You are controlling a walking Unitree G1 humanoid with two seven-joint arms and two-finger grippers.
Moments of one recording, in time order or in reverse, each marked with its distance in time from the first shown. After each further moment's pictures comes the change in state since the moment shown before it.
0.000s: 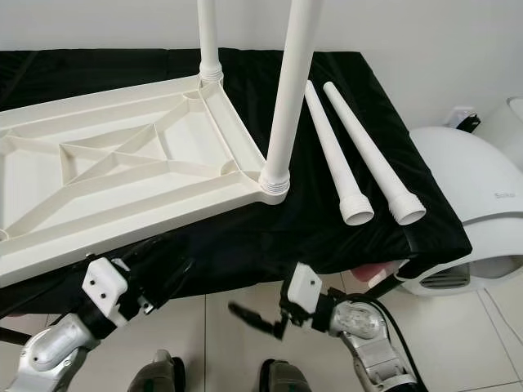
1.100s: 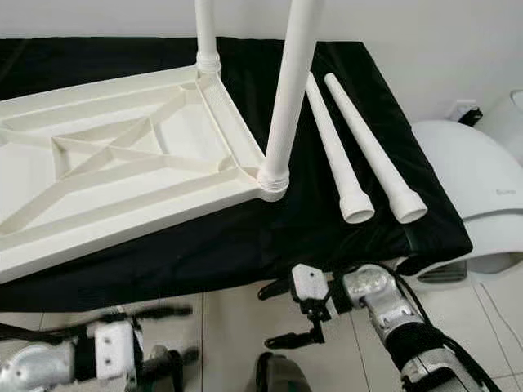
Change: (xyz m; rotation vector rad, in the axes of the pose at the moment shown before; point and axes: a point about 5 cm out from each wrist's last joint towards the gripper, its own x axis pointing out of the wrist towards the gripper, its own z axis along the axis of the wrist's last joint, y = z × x) left arm -0.032 -0.036 -0.034 0.090 0.235 -0.543; right arm -0.011 -0.036 -0.041 0.041 0.352 0.480
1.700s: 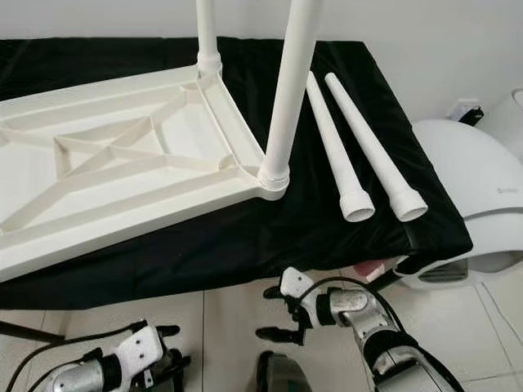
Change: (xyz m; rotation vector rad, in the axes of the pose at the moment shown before) left arm 0.017 -0.017 -0.092 -0.257 0.314 0.189; right arm 0.020 -0.005 -0.044 0.299 0.036 -0.373
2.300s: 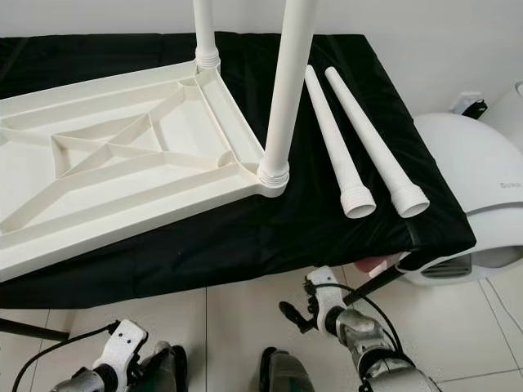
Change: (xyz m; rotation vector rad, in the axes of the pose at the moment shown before) left arm 0.006 0.004 -0.054 -0.513 0.155 0.390; right arm -0.011 0.001 -0.055 0.480 0.043 -0.673
